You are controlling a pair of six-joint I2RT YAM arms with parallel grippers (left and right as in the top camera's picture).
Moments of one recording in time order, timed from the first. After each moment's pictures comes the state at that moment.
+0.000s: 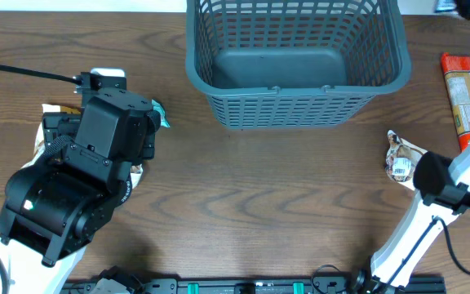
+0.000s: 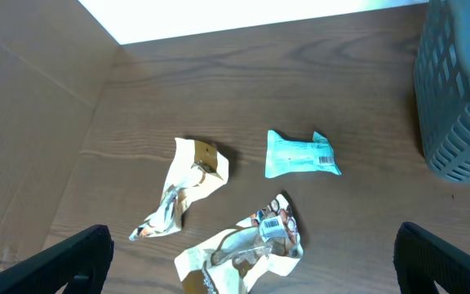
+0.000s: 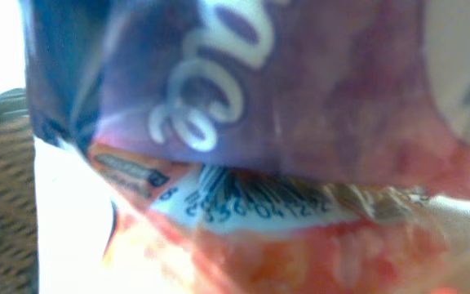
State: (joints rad) left arm -0.49 1.17 1.63 -1.34 -0.63 -0.25; right arm -0.30 2.21 3.11 -1.48 -0.57 -0.26
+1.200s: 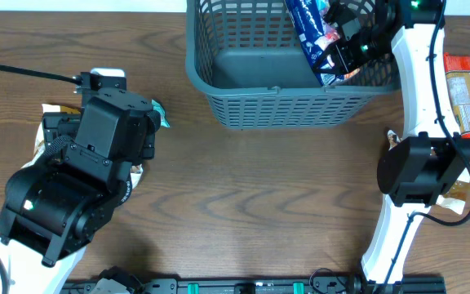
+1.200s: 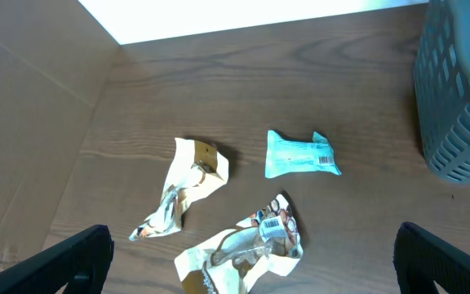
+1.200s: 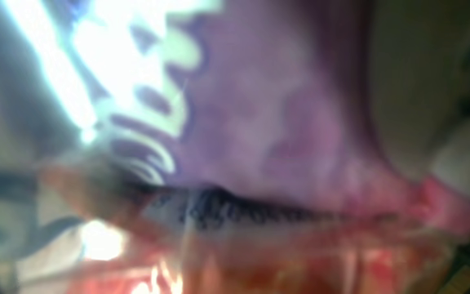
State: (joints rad) left arm -0.49 1.17 1.63 -1.34 -0.63 -0.25; right arm -0.01 2.21 2.28 -1.38 -0.49 -0.53
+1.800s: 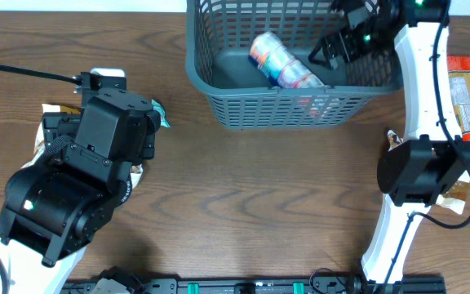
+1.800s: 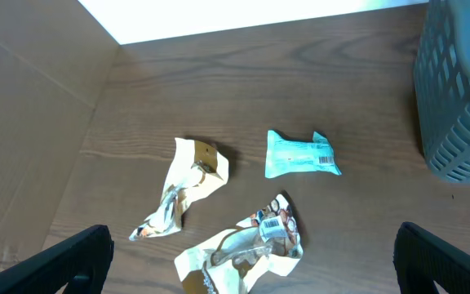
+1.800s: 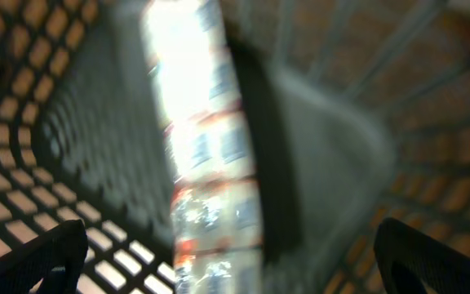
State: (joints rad) left arm -0.49 1.17 1.63 -1.34 -0.63 -0.25; right arm -0.01 2.21 2.37 -1.29 -0.41 -0.41
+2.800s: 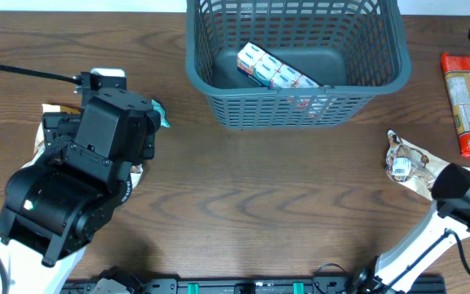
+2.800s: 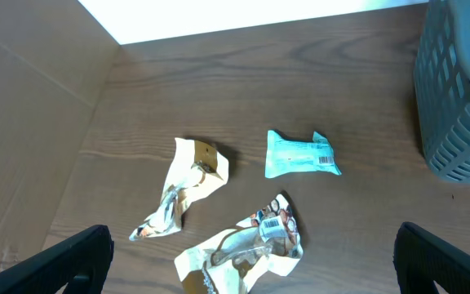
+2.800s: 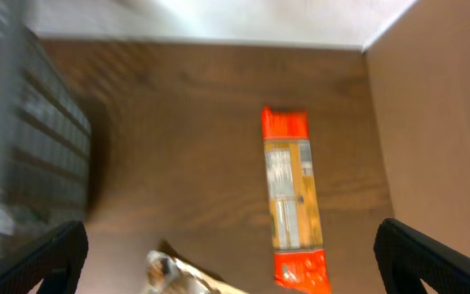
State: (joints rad) left arm -0.49 1.17 1.63 -1.34 -0.63 -0.25; right arm -0.53 2.15 2.82 -1.55 -0.20 -0.43
